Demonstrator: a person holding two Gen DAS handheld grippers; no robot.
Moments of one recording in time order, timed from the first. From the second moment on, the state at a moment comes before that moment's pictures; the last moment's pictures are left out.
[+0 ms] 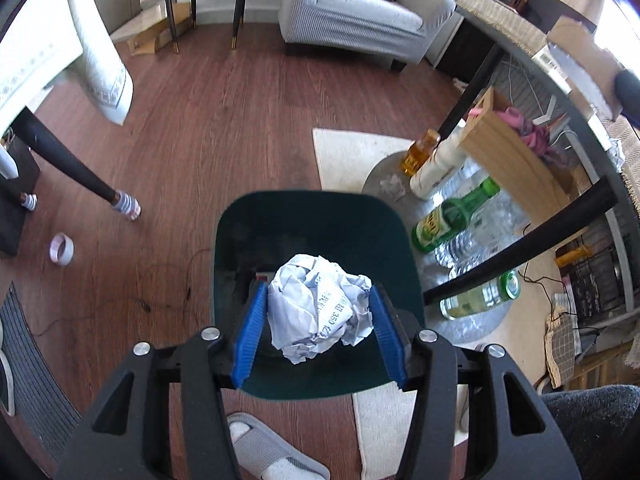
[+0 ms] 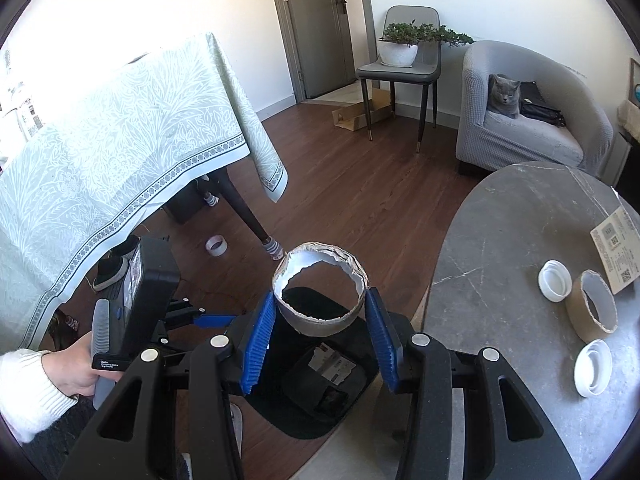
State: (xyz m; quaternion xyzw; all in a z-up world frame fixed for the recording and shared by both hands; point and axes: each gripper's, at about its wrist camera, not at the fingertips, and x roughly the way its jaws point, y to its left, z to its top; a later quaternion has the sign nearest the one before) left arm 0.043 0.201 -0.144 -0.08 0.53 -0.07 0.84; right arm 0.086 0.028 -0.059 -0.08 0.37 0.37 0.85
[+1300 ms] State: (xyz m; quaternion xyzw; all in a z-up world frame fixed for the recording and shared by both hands) left arm 0.029 0.234 -0.038 -0.13 0.41 -0.05 0.90; right arm 0.097 0.114 -0.209 -0.17 0.54 0.35 0.75
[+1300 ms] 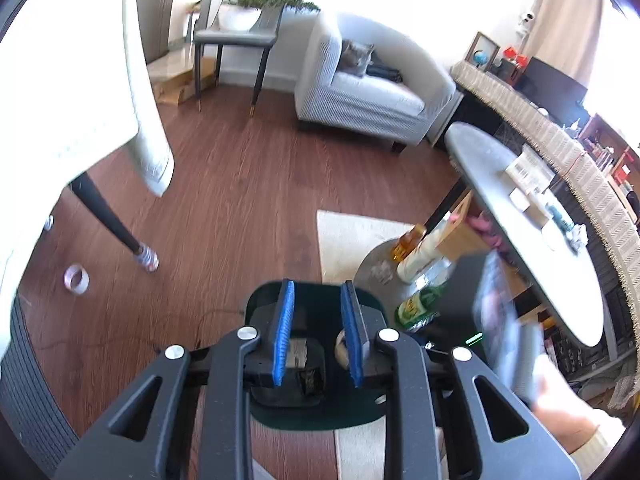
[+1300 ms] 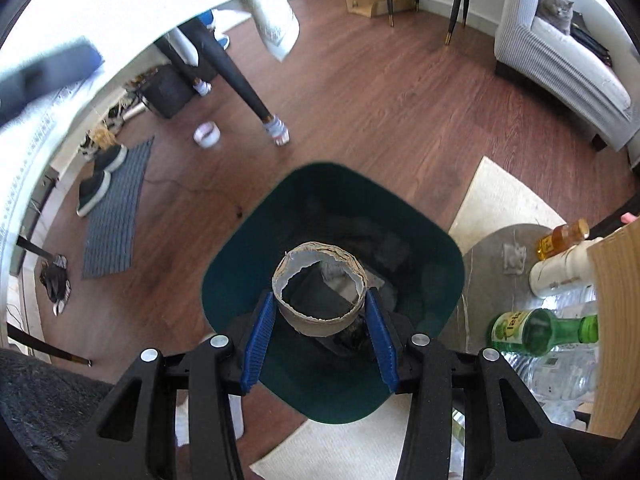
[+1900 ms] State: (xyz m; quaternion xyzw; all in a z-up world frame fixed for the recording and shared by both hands) left arm 0.049 0.195 0.051 -0.10 0.31 -0.07 0.94; right arm 0.087 0.116 -0.220 -0.21 0.54 0.39 0.72
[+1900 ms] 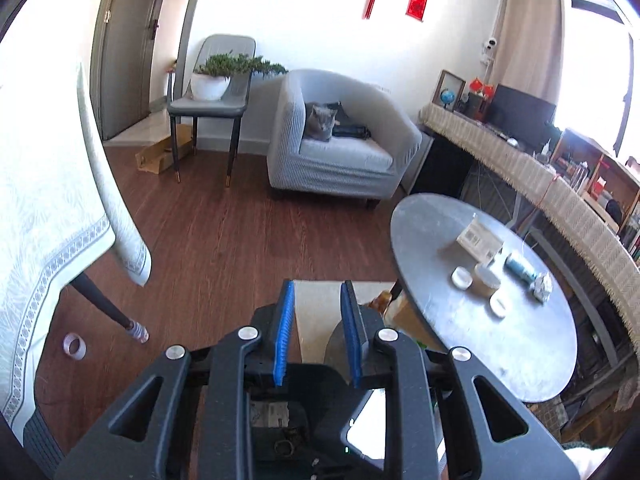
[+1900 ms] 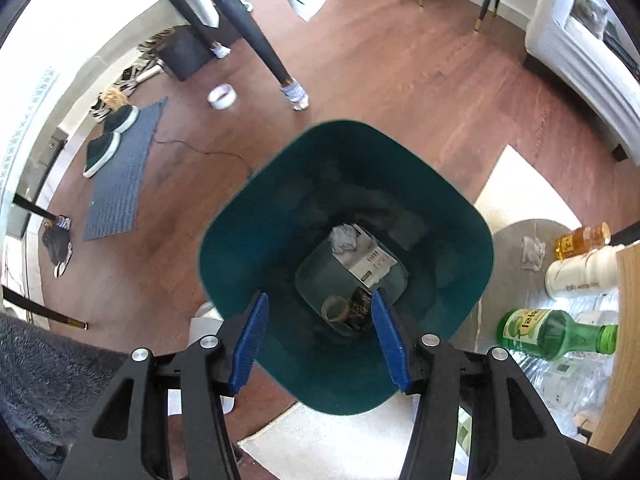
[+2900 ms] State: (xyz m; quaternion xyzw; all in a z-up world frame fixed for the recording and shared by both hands) left arm 0.058 0.083 0.103 -0.10 0.27 -0.11 0.95; right arm 0.106 -0.067 -0.027 -0.07 0.35 0.36 0.86
